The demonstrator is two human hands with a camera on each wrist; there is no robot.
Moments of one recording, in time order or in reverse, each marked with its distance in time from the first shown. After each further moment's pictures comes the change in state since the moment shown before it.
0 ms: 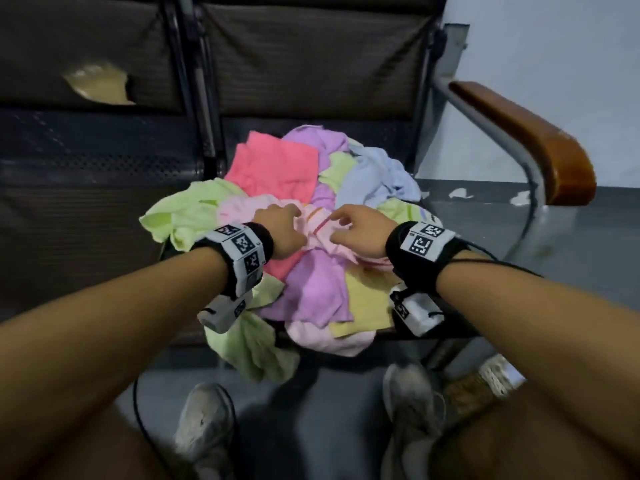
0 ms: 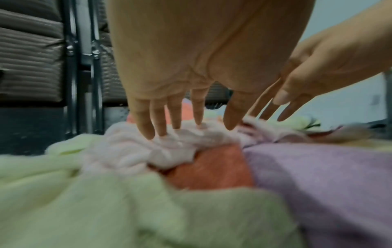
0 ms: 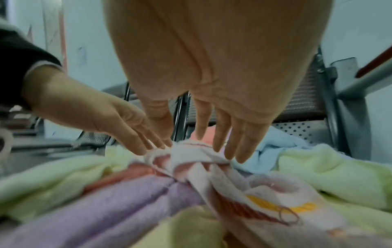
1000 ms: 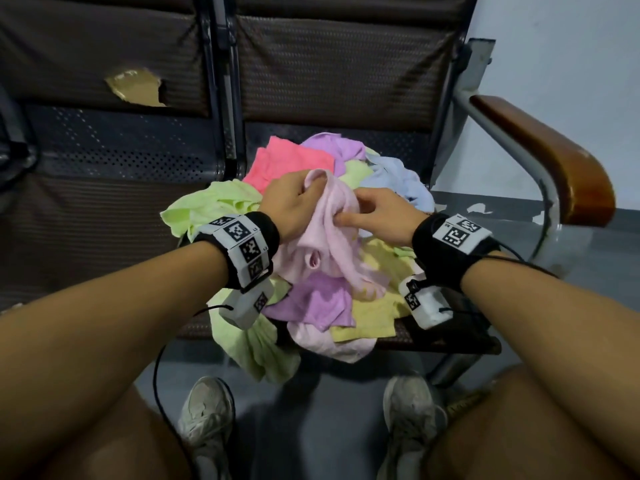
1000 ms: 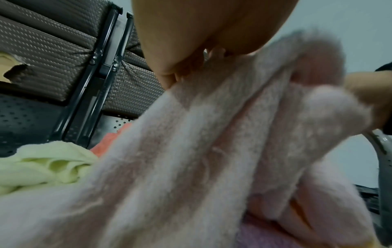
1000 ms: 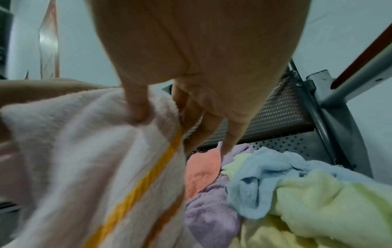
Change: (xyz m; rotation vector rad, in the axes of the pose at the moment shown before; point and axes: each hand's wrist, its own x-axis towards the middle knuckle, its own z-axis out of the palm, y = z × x) left_hand -0.017 0.022 -0.027 -0.490 0.487 0.243; right_hand 0.008 0.010 -0.027 0.351 0.026 -0.237
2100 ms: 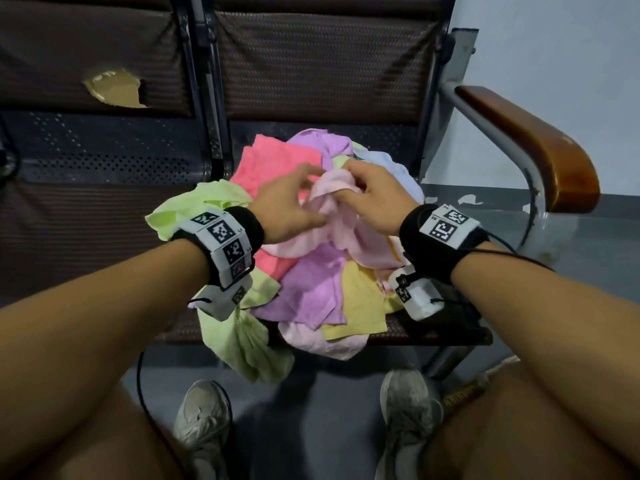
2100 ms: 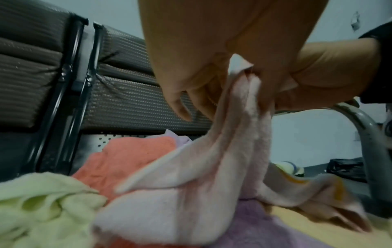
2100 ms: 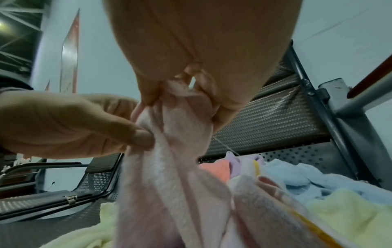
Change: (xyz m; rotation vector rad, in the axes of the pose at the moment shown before) left_hand 0.001 0.005 -0.005 0.155 -0.232 0.039; right_hand -0.002 -0.011 -0.009 -0.125 0.250 -0.234
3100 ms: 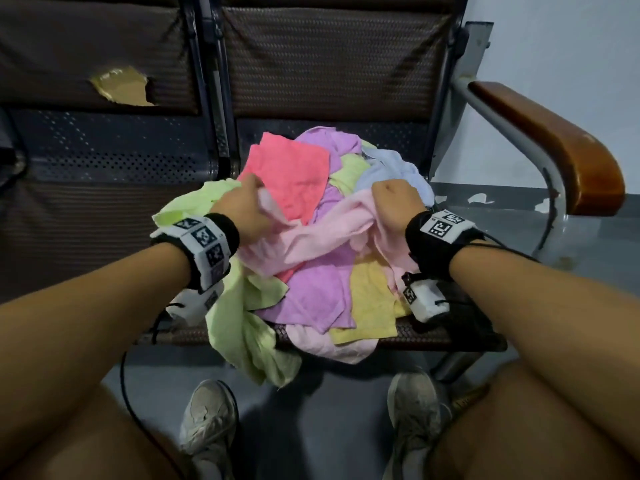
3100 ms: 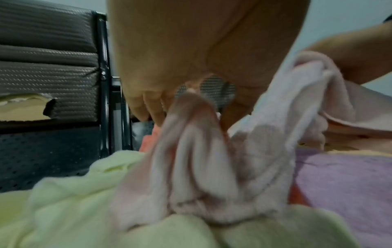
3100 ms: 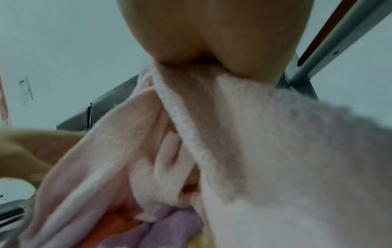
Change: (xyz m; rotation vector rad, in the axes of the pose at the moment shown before) left_hand -0.004 -0.065 -0.016 0.253 0.011 -0.450; right_hand 0.009 0.038 0.010 -0.424 -0.044 0.384
